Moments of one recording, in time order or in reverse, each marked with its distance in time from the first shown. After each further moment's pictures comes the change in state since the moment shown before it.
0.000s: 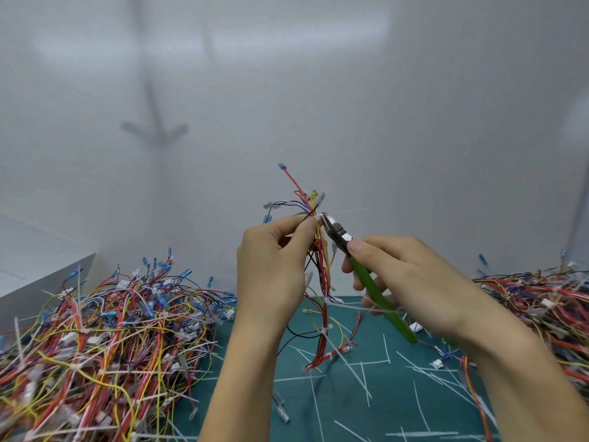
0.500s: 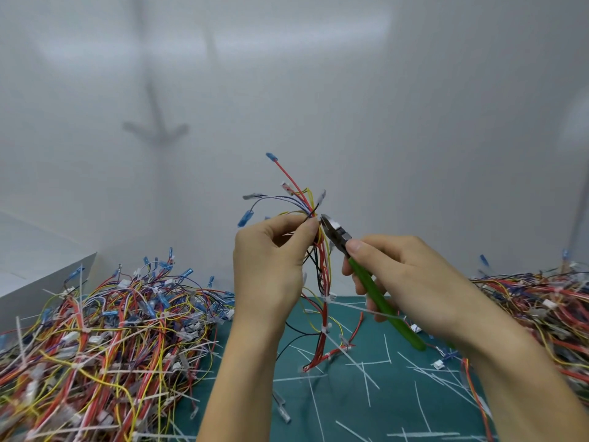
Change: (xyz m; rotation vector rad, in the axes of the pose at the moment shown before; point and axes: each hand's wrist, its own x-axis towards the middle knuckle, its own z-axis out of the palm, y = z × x) left_hand 0.002 -0.002 -0.002 -0.066 0.060 -0.030; right_hand 0.001 -0.001 0.003 -0.005 0.007 -0.020
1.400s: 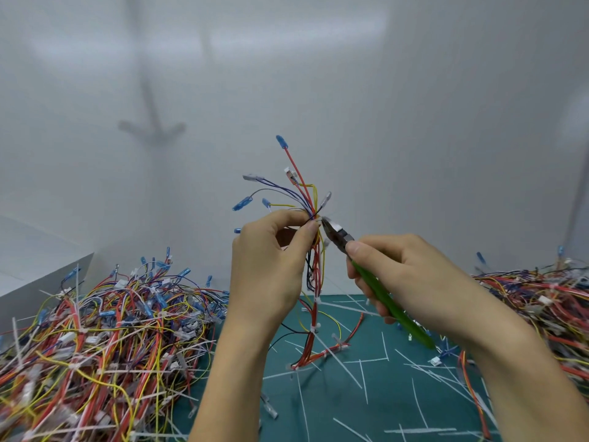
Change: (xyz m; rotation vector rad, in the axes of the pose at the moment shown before) left_hand 0.001 0.001 -0.003 0.212 -0.056 0.123; right_hand 0.001 0.009 -0.005 -0.017 -0.043 -0.031
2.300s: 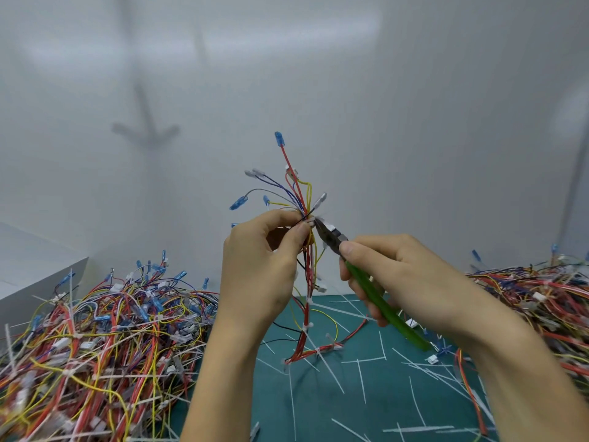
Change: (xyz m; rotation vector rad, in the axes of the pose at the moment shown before) left_hand 0.000 0.005 -0.005 0.008 -0.007 0.000; right_hand -0.003 -0.004 0.000 0.055 -0.041 0.031
